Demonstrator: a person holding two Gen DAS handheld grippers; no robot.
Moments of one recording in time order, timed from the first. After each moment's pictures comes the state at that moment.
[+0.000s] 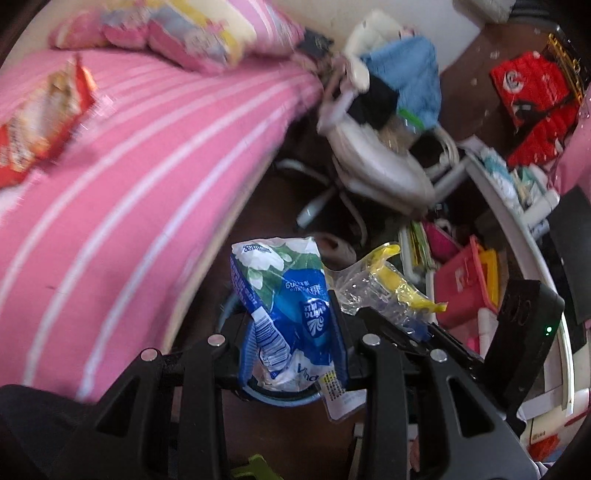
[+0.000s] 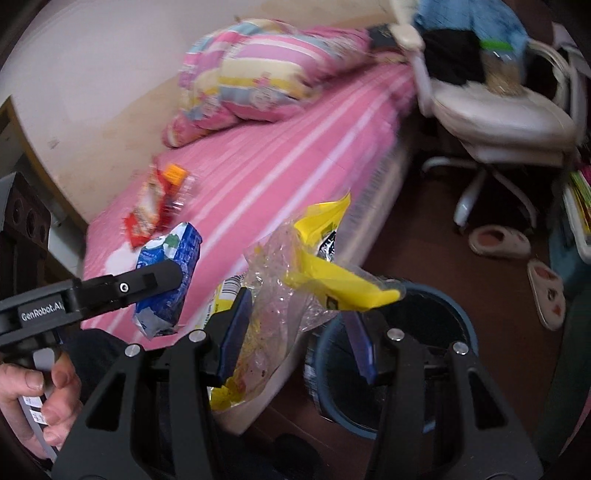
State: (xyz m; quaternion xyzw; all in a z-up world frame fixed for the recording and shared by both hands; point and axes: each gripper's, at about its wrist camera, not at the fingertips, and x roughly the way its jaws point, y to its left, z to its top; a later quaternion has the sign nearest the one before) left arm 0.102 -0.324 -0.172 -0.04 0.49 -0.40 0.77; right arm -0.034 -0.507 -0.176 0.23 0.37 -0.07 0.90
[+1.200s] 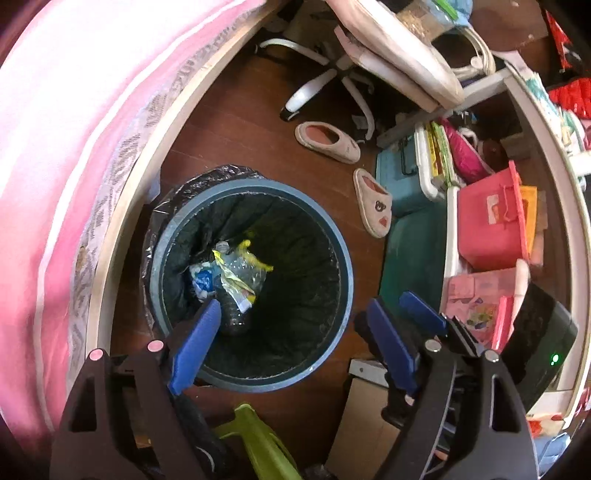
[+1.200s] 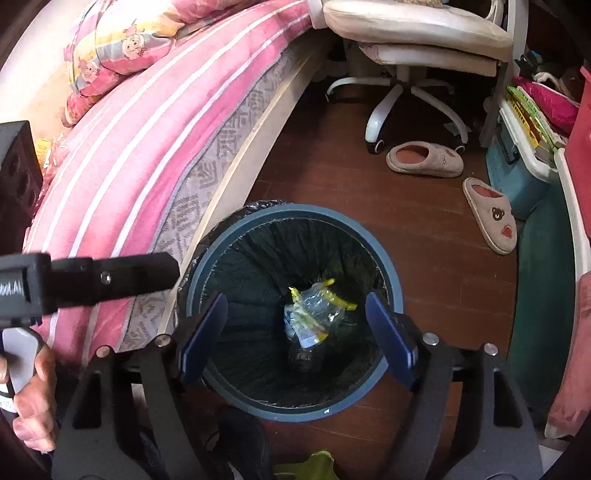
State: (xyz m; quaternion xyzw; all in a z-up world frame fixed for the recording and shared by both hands) left arm 0.126 -0.445 -0.301 0.03 0.65 -0.40 0.64; right arm -0.044 -0.577 -0.286 0.25 0.48 -0.20 0.82
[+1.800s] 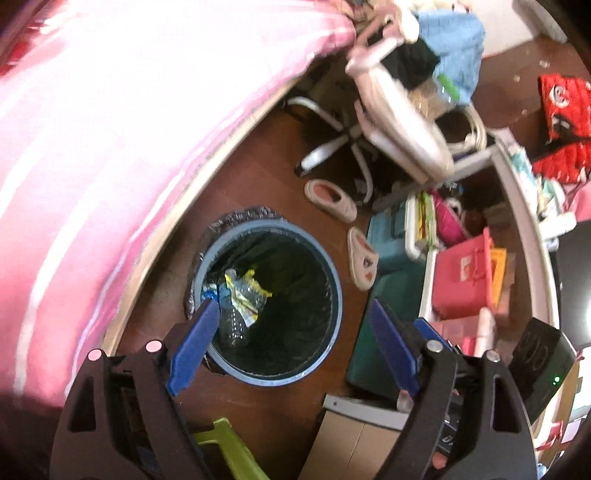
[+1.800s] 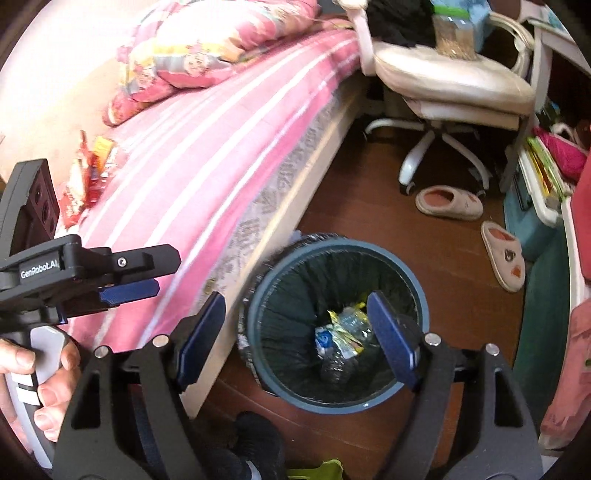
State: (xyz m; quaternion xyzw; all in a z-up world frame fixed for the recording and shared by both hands) left arm 0.135 -0.350 -0.241 -0.08 0.60 -0.37 0.71; right arm -0.041 -0.517 -0.206 0.21 0.43 -0.15 0.86
